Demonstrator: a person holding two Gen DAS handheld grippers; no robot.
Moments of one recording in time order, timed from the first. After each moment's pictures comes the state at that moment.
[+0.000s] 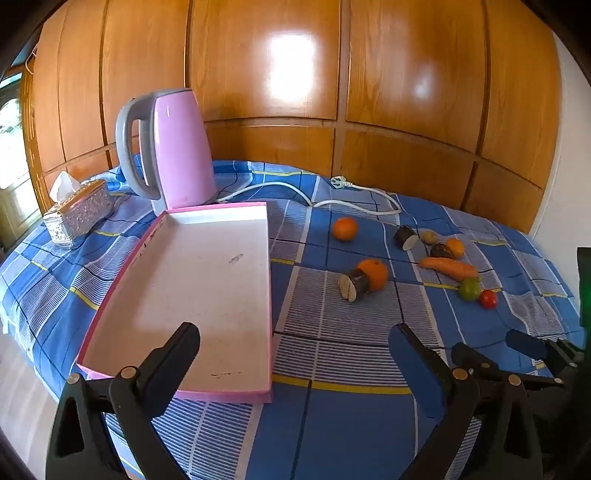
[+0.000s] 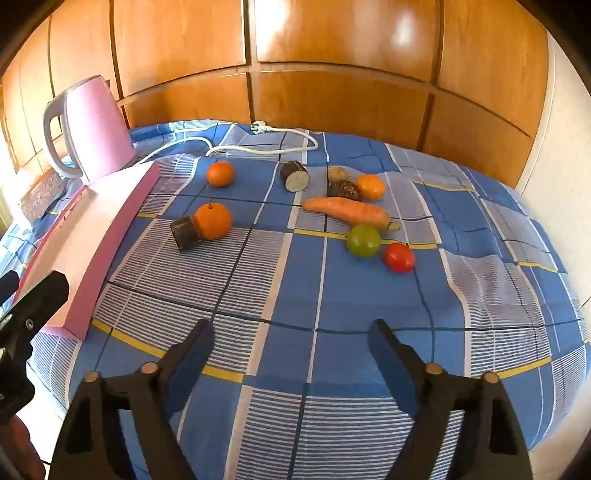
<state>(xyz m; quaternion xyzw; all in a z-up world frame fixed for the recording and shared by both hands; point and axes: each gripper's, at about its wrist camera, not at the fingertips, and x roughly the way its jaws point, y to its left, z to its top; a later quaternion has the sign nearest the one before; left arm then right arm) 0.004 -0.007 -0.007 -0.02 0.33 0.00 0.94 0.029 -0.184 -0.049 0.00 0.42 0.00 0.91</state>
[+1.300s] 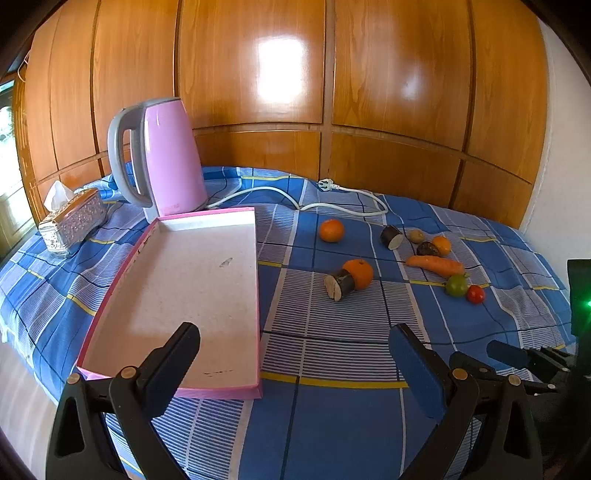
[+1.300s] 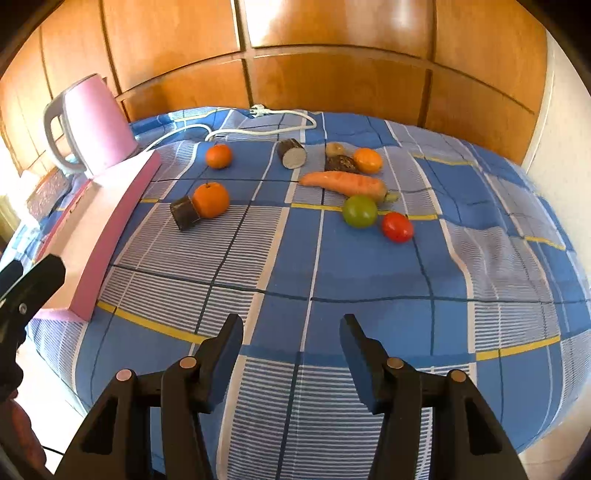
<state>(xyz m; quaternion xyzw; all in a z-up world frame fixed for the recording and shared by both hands) -0.005 -0.016 0.002 -0.01 0.32 -0.02 0.95 0.017 -0.195 -0.056 0.01 0.44 0.01 0.90</state>
